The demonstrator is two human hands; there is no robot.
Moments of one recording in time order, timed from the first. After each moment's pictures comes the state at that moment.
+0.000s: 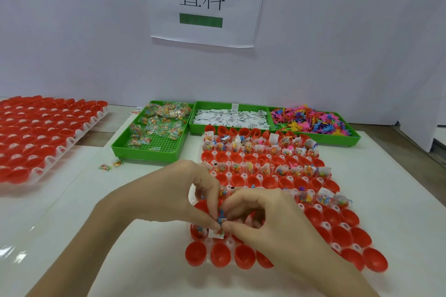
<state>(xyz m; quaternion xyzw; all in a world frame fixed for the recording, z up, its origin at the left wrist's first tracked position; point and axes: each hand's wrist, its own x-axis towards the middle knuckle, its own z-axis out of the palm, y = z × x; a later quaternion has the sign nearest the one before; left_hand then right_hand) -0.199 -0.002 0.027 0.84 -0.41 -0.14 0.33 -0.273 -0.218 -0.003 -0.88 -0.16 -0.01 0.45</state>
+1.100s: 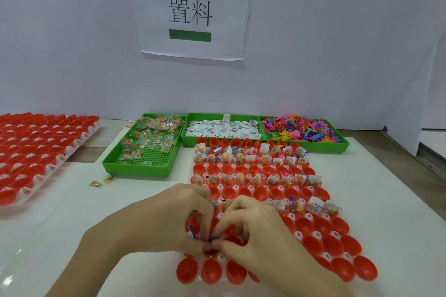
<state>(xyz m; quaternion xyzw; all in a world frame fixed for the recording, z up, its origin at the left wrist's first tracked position) -0.211 -0.006 0.030 0.87 -0.40 -0.16 0.25 -0.270 -0.217 -0.009 -0.92 -0.18 -0.02 0.36</state>
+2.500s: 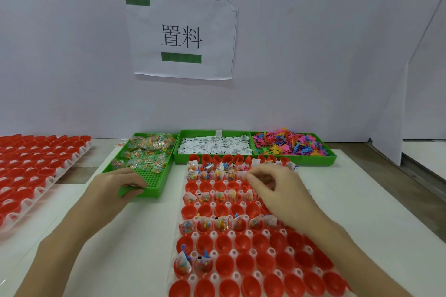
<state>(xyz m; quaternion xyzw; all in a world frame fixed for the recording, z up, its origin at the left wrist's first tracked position) -0.128 0.072 -0.014 0.92 -0.24 0.19 0.24 -0.206 -0.275 0.013 -0.91 -0.06 -0.16 0.38</state>
